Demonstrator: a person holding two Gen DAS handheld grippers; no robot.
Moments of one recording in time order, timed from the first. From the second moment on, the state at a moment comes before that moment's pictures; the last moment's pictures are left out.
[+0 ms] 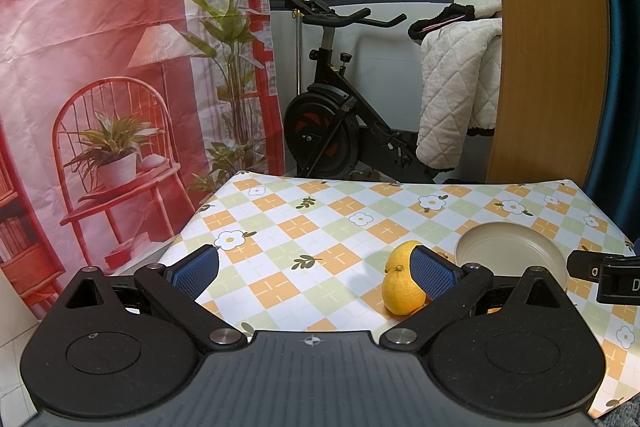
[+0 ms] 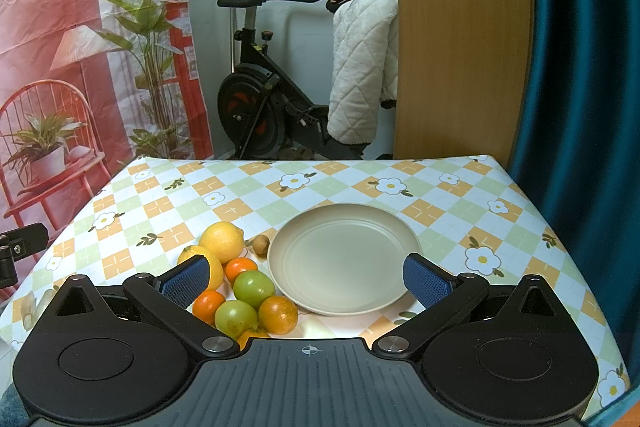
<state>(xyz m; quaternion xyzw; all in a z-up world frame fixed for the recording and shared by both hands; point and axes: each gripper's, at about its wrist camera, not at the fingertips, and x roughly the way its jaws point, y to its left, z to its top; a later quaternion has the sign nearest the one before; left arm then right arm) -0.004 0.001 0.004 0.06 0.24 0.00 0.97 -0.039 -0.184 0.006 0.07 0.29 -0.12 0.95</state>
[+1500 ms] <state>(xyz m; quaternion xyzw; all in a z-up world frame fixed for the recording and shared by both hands) 0.054 0.001 -0.064 0.03 0.32 -0.07 0.94 0.002 -0.193 -0.047 0.05 0.32 -0.07 0.94</state>
